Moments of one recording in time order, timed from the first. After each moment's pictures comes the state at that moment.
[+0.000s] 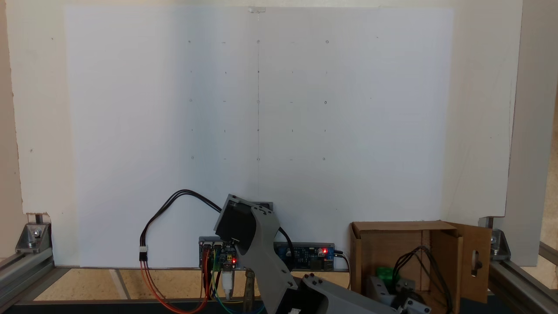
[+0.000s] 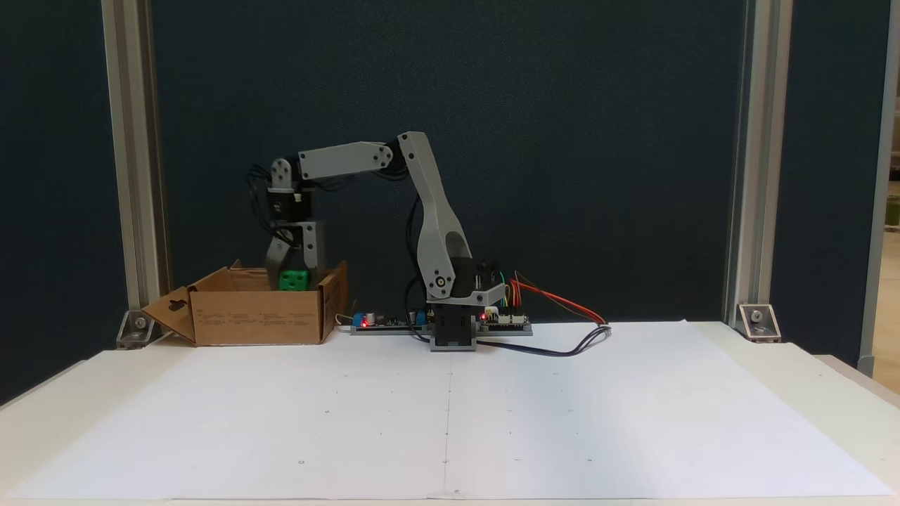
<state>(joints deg) 113.4 70.9 75.4 49.0 -22.5</state>
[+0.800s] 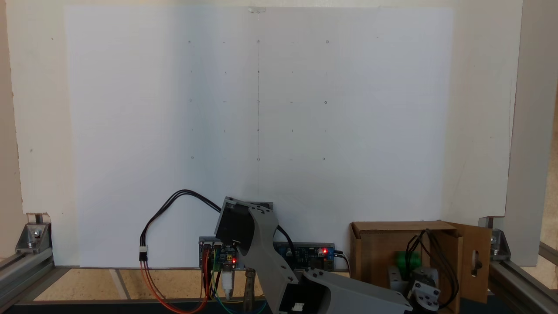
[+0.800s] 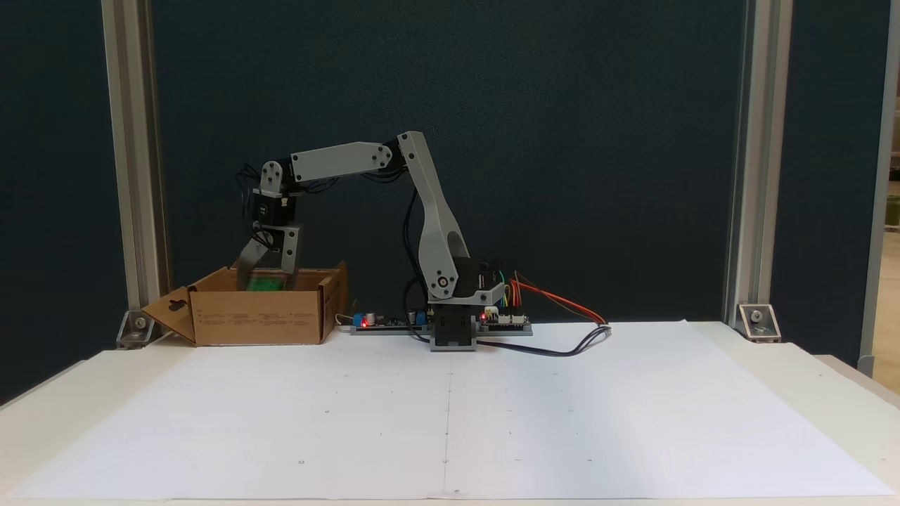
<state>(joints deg) 107.2 70.9 75.7 40.1 -22.9</state>
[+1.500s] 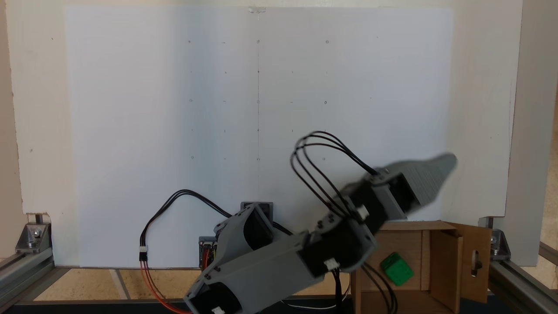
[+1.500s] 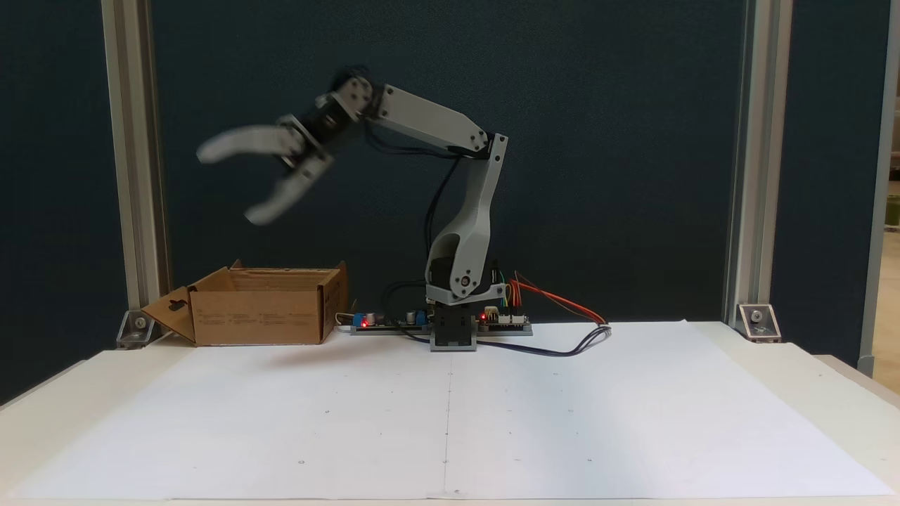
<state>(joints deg) 53.3 106.8 88.2 29.1 -0.4</state>
